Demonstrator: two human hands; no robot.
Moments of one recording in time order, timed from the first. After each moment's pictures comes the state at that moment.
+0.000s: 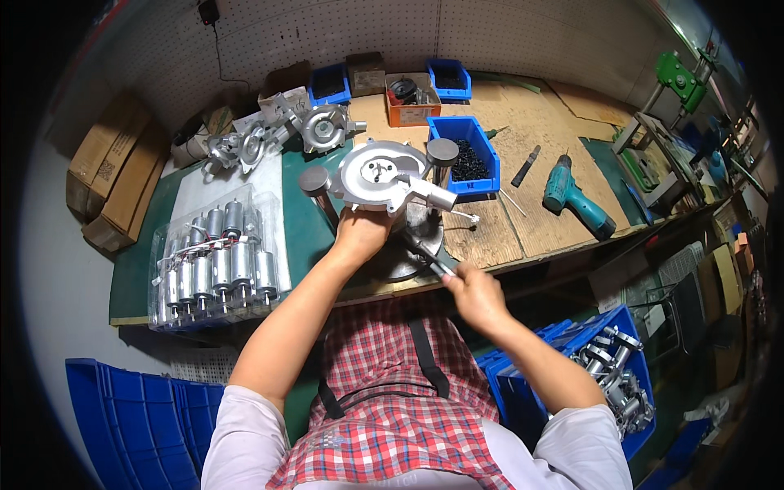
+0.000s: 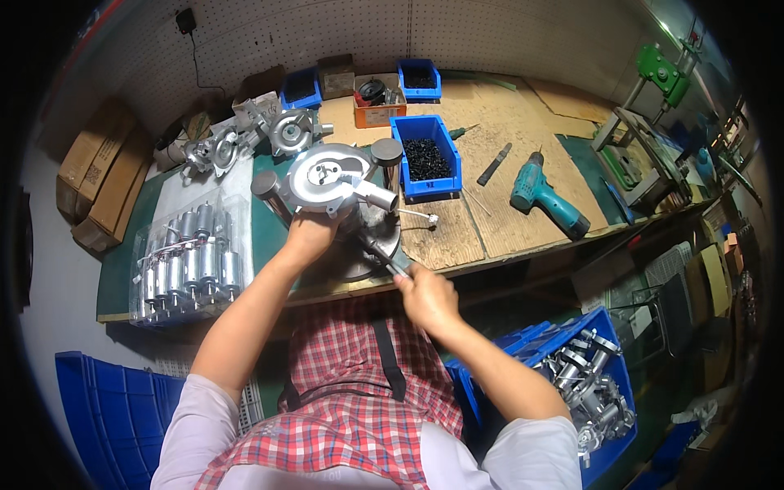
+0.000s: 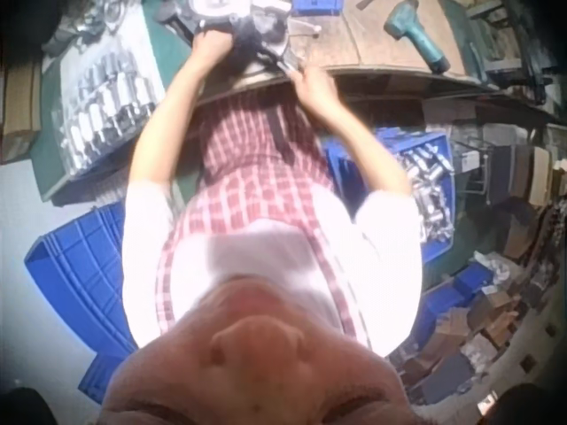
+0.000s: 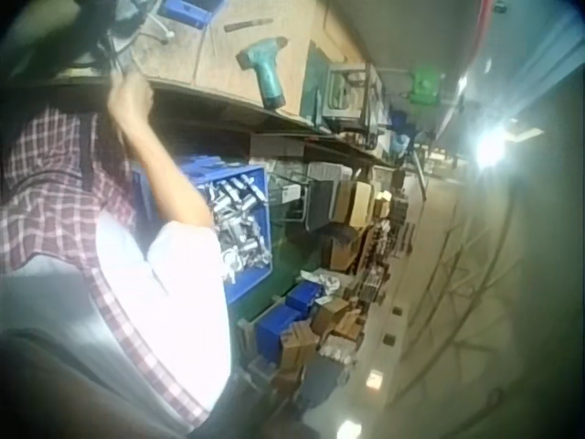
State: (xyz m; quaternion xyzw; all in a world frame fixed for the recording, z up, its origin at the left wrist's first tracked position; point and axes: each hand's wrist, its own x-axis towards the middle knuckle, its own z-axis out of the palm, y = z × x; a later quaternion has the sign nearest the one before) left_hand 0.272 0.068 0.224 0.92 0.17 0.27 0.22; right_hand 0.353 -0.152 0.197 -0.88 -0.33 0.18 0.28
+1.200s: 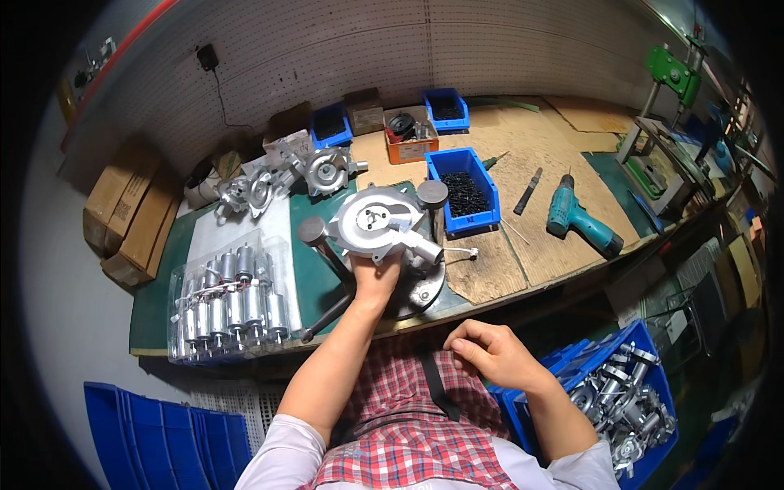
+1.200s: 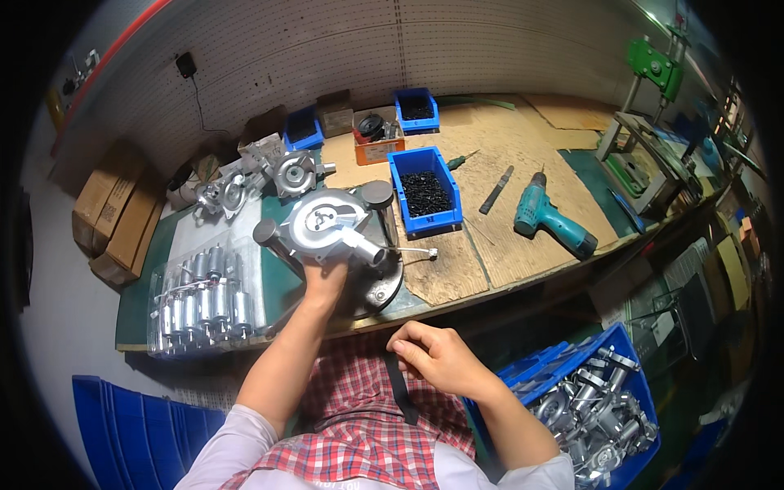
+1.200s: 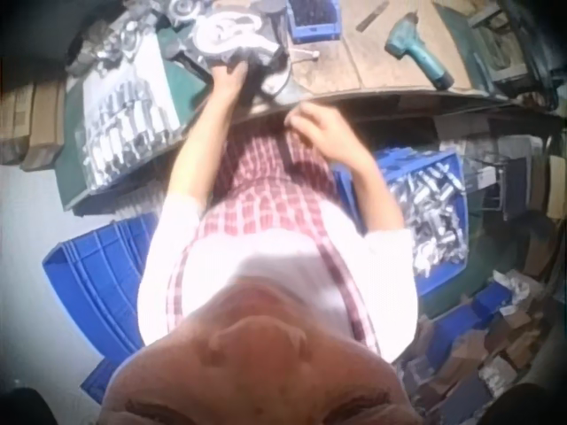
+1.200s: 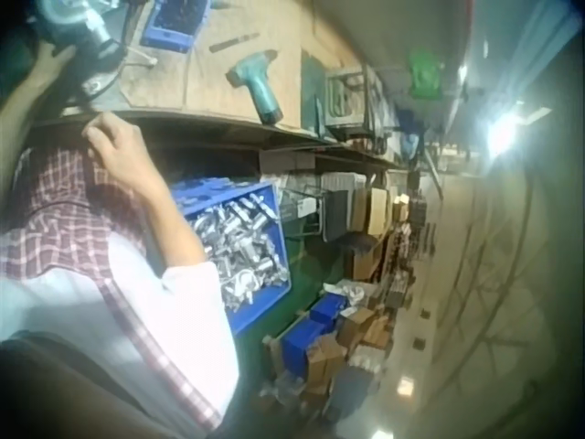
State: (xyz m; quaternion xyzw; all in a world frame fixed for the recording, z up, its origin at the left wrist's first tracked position) left_hand 0.299 0.059 0.186 0.75 0.19 0.52 0.36; right_hand 0.345 -0.199 0.252 -0.63 -0.39 0.43 0.52
